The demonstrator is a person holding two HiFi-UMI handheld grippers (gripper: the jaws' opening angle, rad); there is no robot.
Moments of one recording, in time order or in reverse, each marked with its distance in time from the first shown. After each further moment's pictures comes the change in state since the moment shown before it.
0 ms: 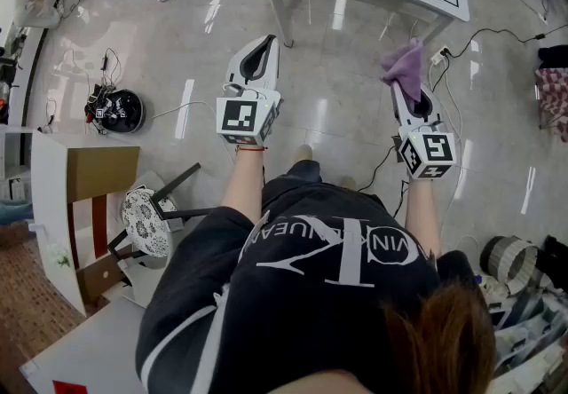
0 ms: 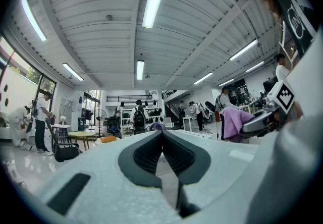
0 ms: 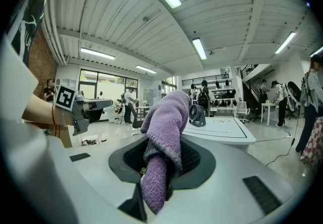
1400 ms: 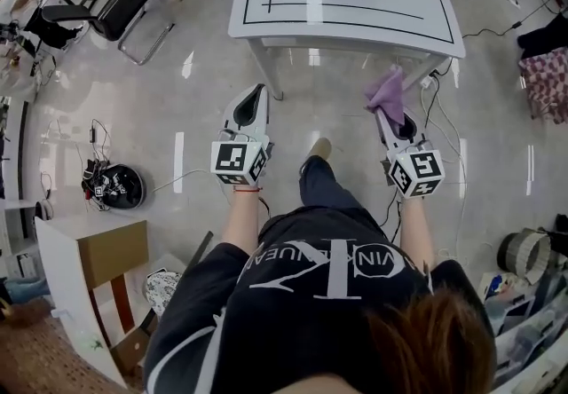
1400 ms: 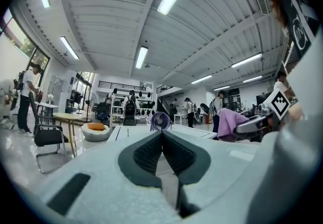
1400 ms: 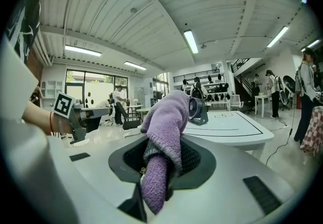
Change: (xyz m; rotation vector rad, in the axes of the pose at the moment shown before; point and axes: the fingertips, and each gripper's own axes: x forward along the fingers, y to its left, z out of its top) left arm 0.132 0.107 -0.077 -0.123 0.055 -0.171; right arm 0.163 -0.020 -0.005 0.079 0.038 -0.084
